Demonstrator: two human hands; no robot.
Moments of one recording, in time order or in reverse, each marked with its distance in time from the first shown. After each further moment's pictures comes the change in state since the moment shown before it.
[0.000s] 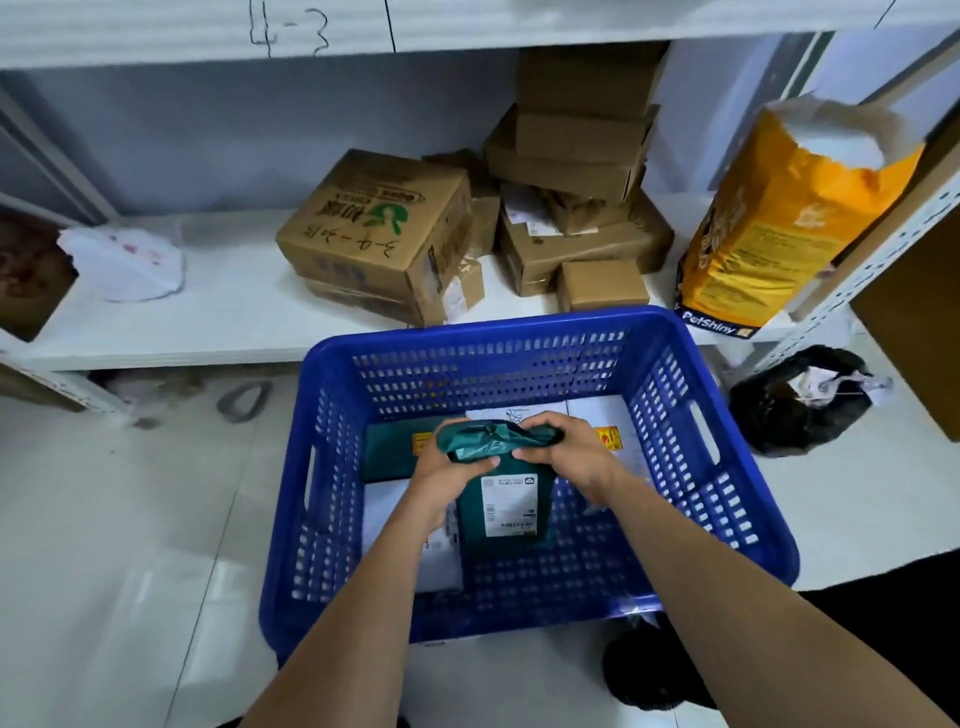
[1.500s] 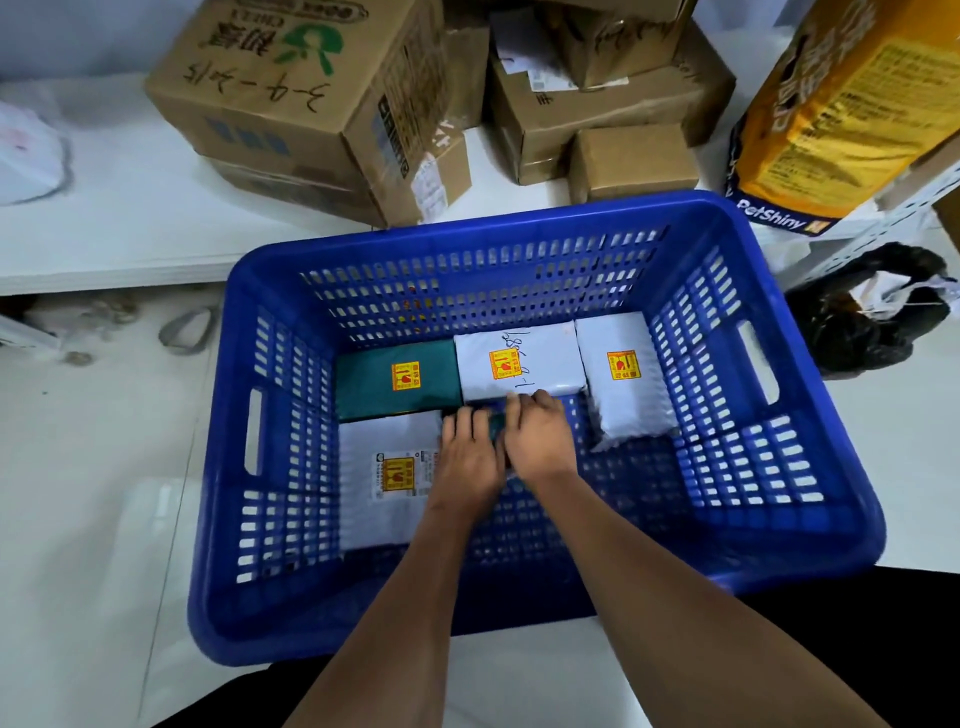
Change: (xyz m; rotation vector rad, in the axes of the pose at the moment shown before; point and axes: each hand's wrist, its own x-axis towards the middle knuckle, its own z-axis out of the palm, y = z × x) left_hand 0.039 -0.118 0.044 0.933 0.020 0.345; right_hand 0.072 0.123 0.059 -0.762 0.311 -0.027
